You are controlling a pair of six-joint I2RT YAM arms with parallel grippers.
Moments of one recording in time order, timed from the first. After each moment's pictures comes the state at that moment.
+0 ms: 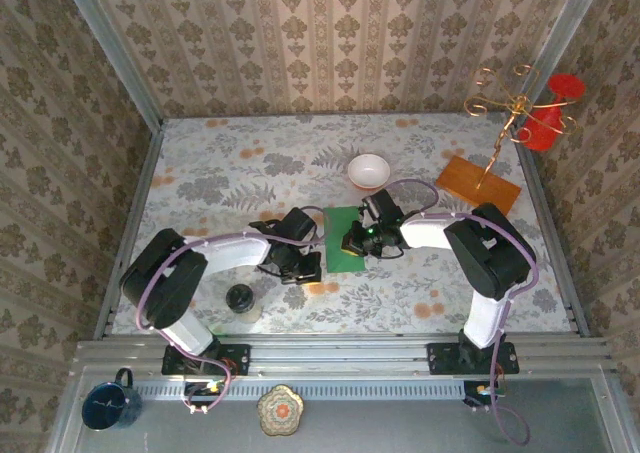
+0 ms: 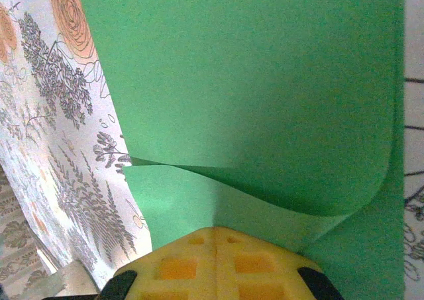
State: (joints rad) left arm -0.79 1.60 0.82 -0.47 0.40 -0.72; right arm 0.53 1.83 0.87 -0.07 -0.46 0.89
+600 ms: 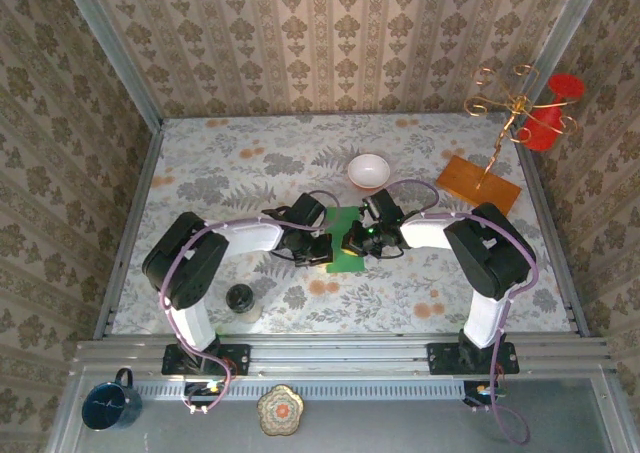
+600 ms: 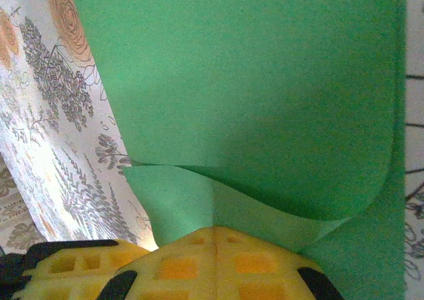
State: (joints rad) left arm -0.76 1.78 0.96 -0.35 0.39 -0.75; right arm 0.53 1.83 0.87 -0.06 -0.47 0.92
